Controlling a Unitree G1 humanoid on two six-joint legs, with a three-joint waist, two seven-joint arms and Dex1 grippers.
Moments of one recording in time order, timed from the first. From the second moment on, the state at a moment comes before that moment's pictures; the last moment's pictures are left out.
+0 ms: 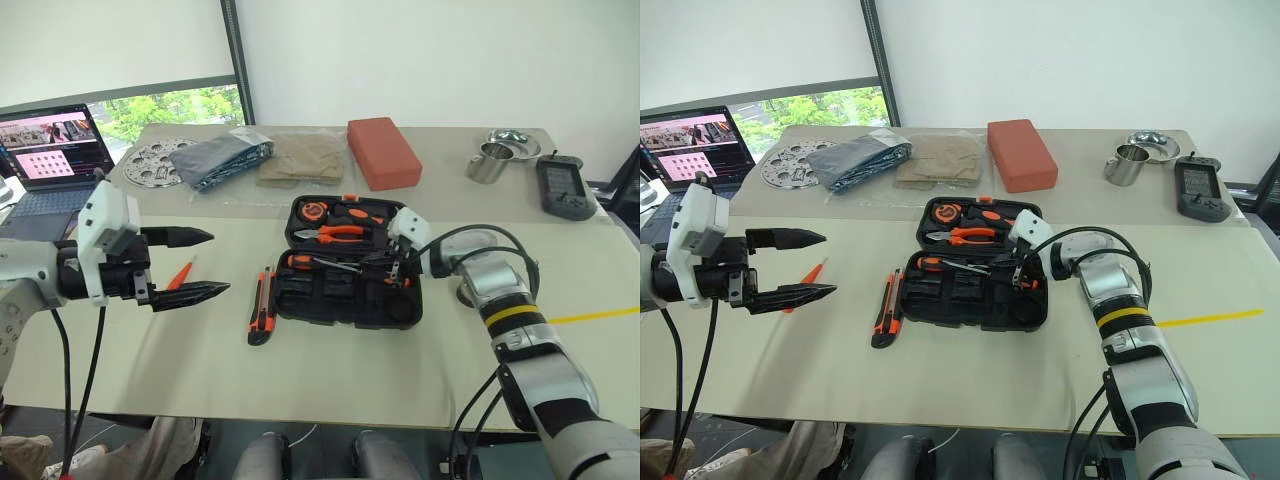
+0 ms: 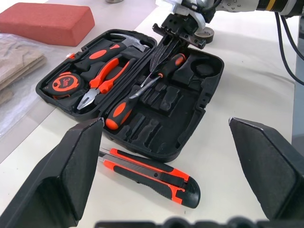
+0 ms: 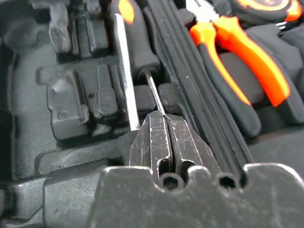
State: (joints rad) left arm -0.23 1.05 0.37 -0.38 -0.74 0.70 -1.15; right arm -0.82 -0.47 0.21 0.64 0.01 0.12 1.15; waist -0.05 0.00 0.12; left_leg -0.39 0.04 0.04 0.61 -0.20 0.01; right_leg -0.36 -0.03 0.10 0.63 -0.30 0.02
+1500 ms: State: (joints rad) left arm -0.23 1.05 0.35 -0.38 -0.74 0.70 -1.15; right arm -0.70 -0.47 0.16 0.60 0.06 0.01 1.13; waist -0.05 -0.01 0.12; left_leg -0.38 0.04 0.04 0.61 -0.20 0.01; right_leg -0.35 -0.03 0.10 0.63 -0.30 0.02
